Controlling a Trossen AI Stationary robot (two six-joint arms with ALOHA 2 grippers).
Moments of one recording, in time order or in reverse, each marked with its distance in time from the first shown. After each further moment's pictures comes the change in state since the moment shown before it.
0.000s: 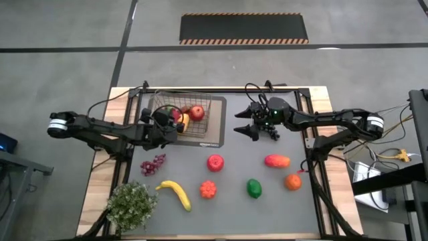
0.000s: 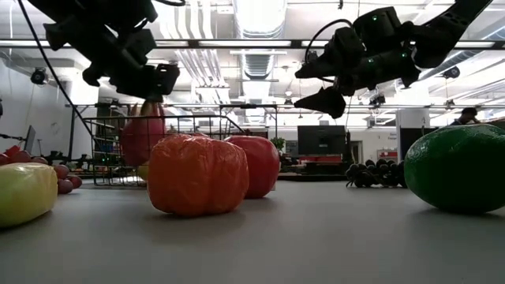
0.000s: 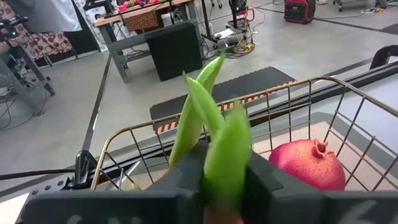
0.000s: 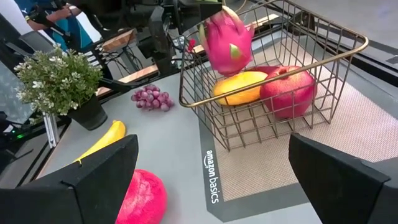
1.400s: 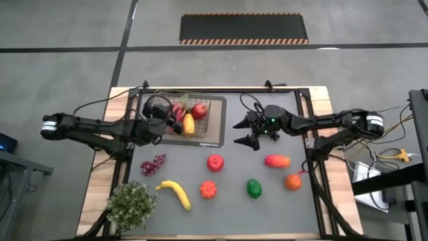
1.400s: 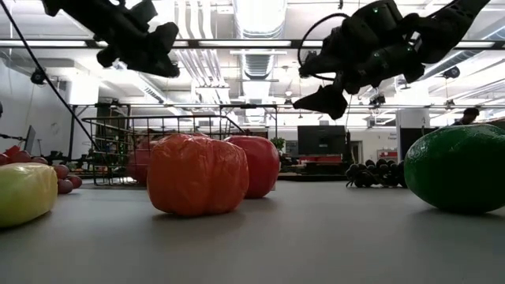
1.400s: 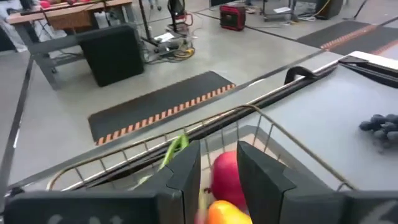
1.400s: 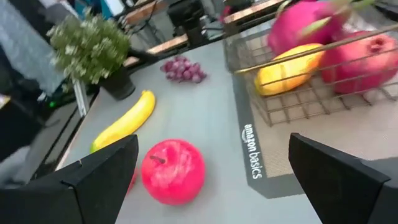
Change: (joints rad) left arm -0.006 -0.152 0.075 0.058 0.234 0.221; right arm 0.126 0.003 0.006 -0.067 0.001 0.003
